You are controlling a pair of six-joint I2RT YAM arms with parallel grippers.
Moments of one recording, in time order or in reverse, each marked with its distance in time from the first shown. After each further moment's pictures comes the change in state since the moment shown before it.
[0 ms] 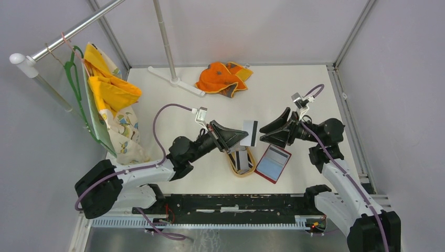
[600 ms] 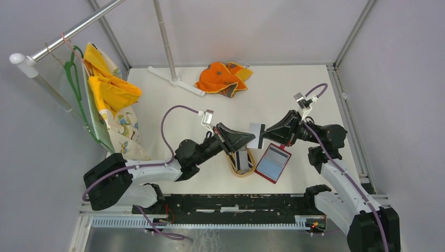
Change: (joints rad) left arm -0.083 0.111 0.023 0.141 -0.057 0.009; right arm 0.003 0.021 -0.042 0.254 0.010 0.199
